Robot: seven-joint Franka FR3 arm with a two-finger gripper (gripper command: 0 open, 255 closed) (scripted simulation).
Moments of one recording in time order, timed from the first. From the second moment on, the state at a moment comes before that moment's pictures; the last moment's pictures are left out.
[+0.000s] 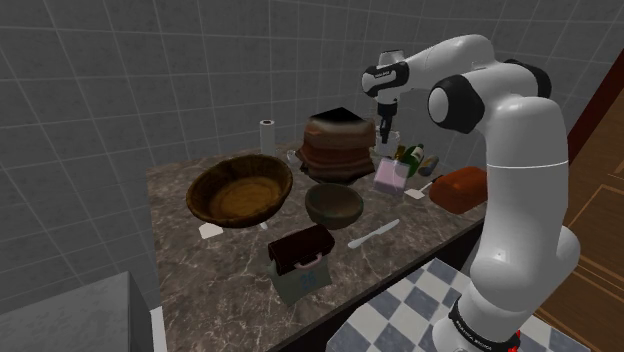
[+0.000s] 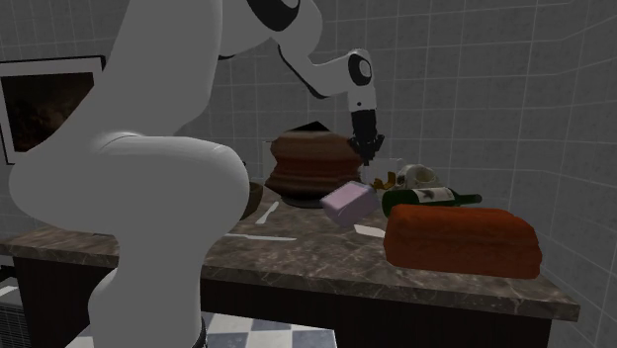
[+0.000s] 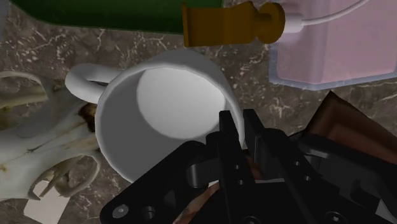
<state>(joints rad) -0.25 0.44 -0.44 -1.46 0.03 1.86 -0.99</state>
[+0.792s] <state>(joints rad) -0.23 0.40 -0.44 -1.39 0.01 1.74 -0.98</state>
